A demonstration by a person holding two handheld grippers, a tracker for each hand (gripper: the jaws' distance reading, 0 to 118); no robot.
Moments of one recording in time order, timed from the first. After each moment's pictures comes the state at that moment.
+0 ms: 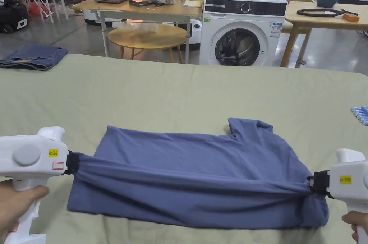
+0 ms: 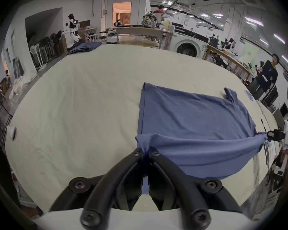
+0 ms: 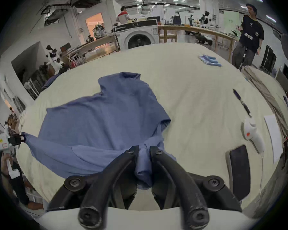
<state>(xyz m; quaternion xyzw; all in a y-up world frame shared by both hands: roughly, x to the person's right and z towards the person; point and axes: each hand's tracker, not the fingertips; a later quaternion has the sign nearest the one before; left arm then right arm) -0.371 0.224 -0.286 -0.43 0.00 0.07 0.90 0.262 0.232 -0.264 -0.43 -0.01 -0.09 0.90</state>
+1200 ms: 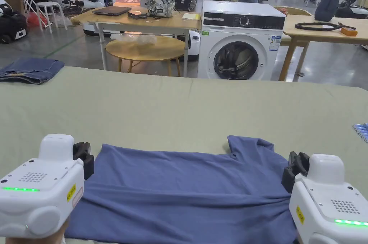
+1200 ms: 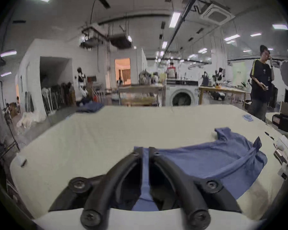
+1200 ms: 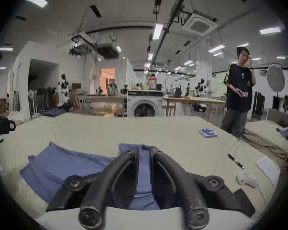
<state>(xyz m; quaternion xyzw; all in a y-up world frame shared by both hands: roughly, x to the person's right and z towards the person) -0.281 0.262 -0.224 -0.14 0.03 -0.01 0.99 0.144 0.256 -0.218 -0.09 -0.04 0.00 1.00</state>
